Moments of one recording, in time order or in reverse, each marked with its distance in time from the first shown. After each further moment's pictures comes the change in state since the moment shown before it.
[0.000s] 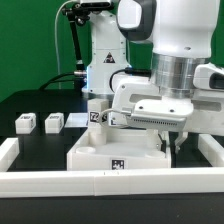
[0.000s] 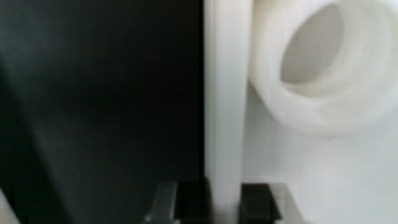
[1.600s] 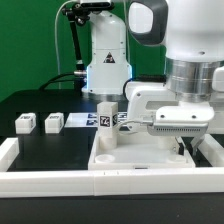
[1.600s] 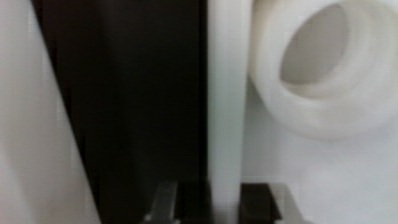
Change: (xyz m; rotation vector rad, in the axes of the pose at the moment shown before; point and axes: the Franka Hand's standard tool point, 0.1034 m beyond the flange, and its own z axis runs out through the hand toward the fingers) arm 0.000 0.029 0.000 -0.070 0.051 -0.133
